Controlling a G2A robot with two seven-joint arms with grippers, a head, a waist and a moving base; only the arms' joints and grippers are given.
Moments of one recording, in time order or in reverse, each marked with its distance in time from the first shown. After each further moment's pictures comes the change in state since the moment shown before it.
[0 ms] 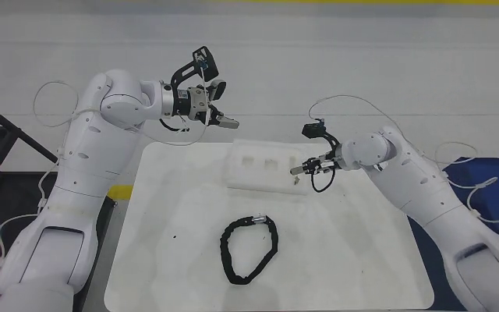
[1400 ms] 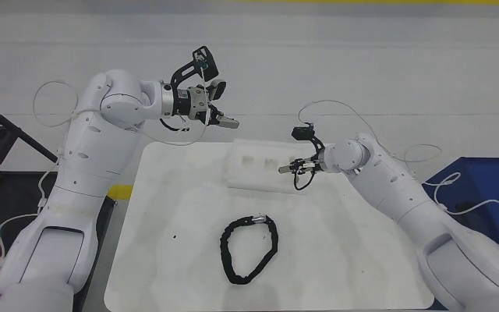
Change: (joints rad) left arm 0.000 0.000 0.000 0.000 0.000 0.000 0.000; right arm 0.017 -0.140 -0.077 0.184 -0.013 0.037 -0.144
